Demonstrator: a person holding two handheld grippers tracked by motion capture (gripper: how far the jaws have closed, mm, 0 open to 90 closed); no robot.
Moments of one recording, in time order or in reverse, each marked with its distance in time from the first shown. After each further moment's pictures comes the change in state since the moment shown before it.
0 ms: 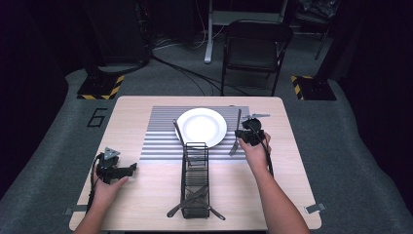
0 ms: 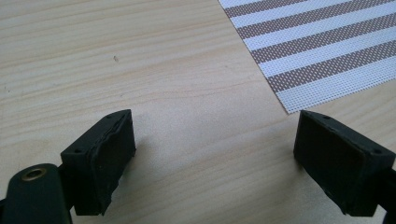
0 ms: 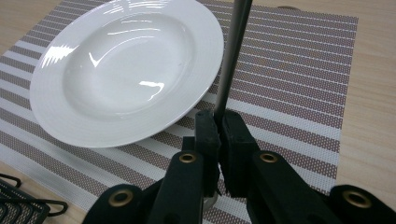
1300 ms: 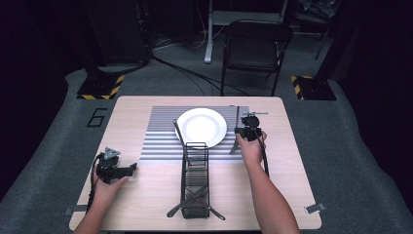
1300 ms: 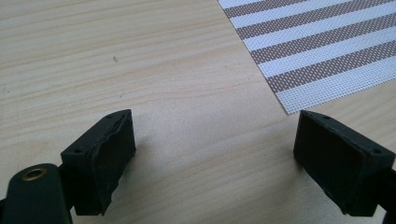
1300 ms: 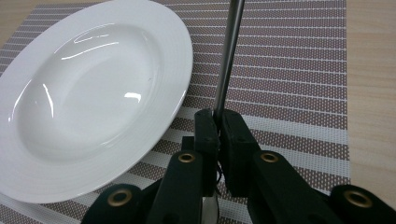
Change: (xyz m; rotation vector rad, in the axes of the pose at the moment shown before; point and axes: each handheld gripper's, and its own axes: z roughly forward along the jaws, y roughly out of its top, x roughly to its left) left arm 0.000 0.000 0.000 0.002 -0.002 -0.002; right arm -0.012 0.005 0.034 0.006 -0.044 0.156
